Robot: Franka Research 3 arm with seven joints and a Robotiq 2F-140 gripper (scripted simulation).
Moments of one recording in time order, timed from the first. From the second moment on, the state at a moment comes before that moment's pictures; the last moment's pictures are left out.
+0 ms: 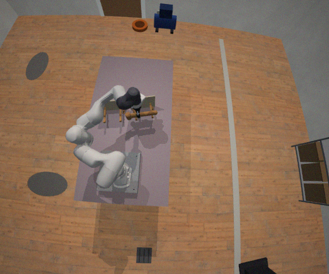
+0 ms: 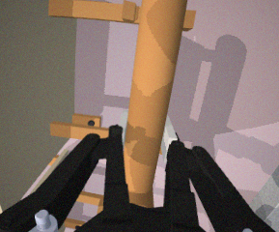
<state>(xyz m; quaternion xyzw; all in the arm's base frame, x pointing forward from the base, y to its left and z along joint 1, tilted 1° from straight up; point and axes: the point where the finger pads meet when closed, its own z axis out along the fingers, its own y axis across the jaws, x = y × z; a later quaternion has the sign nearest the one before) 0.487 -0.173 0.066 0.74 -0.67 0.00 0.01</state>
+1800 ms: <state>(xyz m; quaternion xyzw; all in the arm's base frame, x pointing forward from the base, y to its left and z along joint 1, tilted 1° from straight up) 0.487 -0.173 0.052 0.74 -0.67 0.00 0.01</state>
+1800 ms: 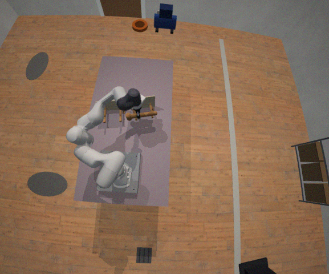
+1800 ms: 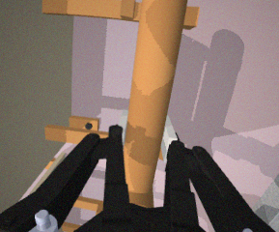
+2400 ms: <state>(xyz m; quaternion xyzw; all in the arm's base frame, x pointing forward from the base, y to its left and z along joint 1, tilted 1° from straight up) 0.487 -0.173 0.052 0.74 -0.67 0.00 0.01</state>
